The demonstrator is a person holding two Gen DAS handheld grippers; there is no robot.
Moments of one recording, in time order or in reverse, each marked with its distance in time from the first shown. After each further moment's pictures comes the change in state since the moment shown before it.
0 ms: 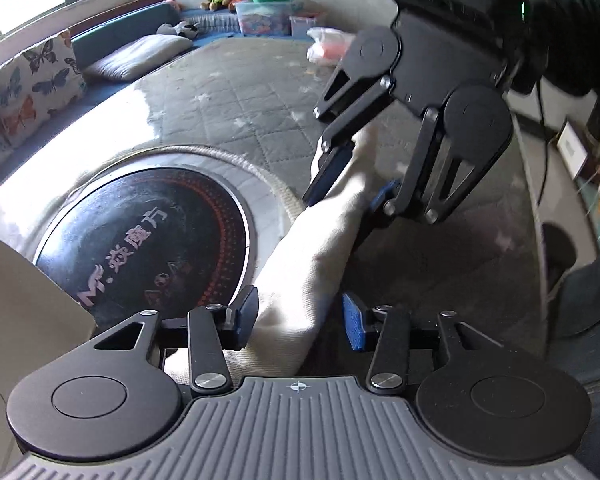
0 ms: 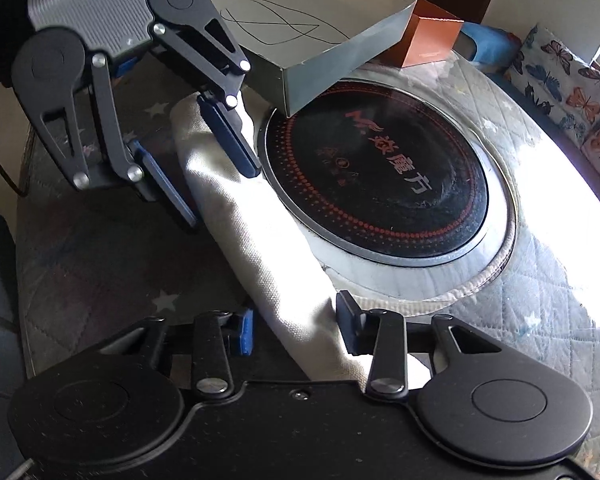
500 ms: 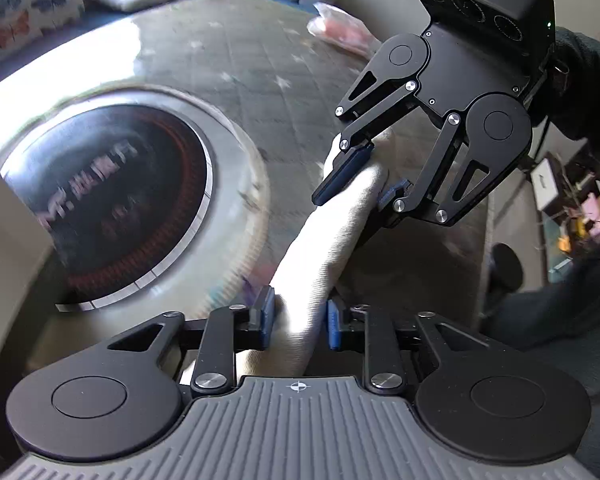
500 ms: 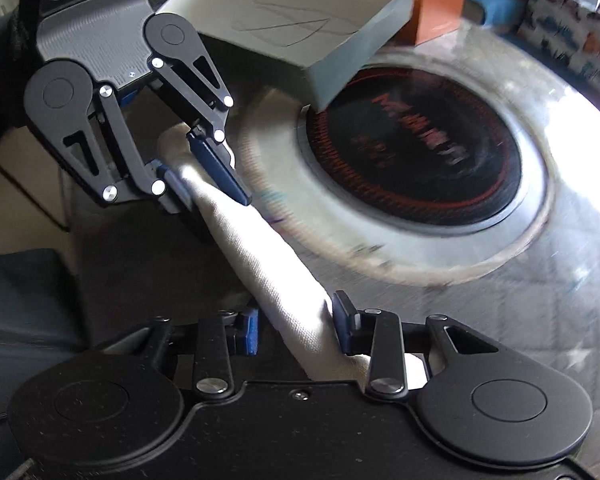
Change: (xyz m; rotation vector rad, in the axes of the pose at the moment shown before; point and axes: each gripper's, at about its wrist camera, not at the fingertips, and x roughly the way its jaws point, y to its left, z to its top) left arm -0.019 -0.003 -0.008 -0.242 0.115 -0.170; right arm -0.016 0.013 -0.006 0.127 0.036 0.194
